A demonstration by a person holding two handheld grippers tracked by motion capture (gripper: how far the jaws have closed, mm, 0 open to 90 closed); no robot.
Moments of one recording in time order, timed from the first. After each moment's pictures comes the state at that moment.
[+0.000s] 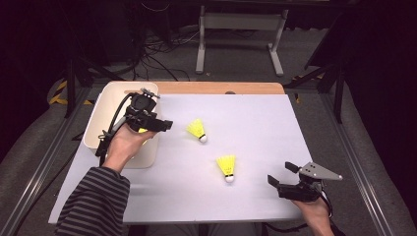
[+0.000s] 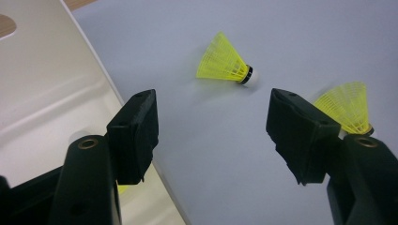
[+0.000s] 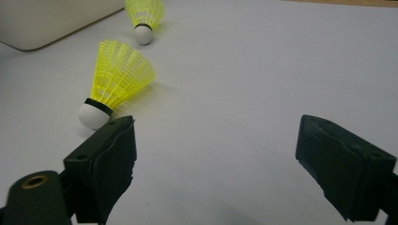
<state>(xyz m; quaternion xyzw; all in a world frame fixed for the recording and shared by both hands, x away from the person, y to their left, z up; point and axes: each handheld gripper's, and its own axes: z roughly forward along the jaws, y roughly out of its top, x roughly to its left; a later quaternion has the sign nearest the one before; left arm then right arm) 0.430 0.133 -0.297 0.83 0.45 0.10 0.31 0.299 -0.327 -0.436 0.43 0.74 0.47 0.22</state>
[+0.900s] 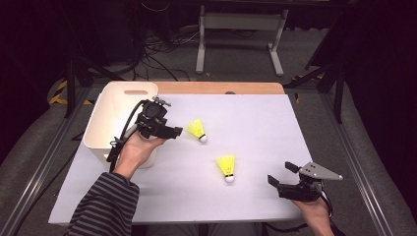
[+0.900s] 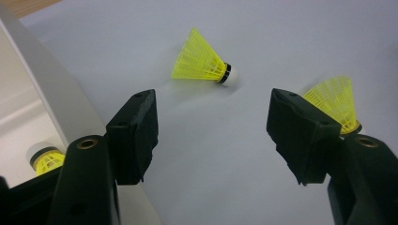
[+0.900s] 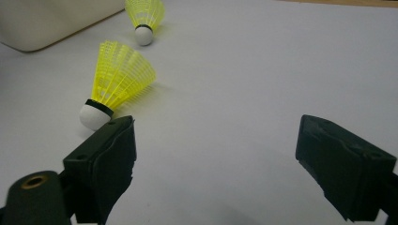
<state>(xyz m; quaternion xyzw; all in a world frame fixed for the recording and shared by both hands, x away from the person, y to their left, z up) 0.422 0.111 -0.315 0.84 0.43 0.10 0.32 0.299 -0.327 -0.436 0.43 0.74 0.47 0.22</state>
